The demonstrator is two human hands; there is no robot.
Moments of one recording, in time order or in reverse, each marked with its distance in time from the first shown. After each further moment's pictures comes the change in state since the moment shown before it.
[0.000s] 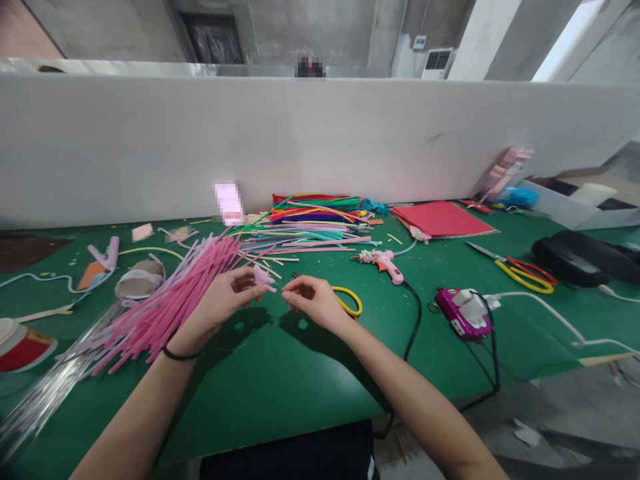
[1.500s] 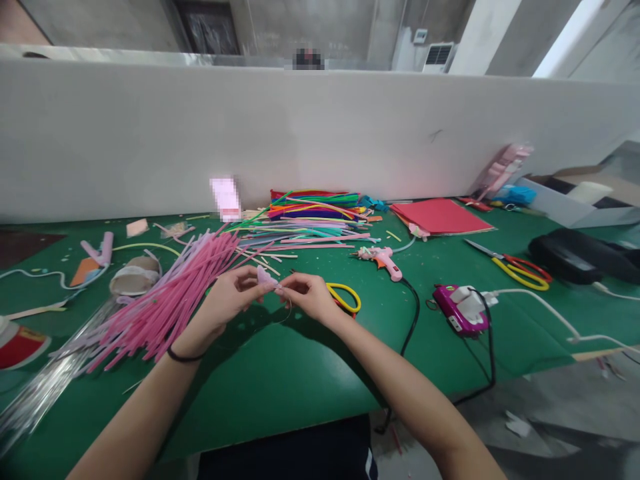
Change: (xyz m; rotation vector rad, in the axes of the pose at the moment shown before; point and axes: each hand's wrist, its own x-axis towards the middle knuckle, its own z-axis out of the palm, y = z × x) left_hand -0.003 0.007 0.015 -0.087 0.042 -0.040; right_hand 0.015 0.017 0.006 0.074 -0.010 0.000
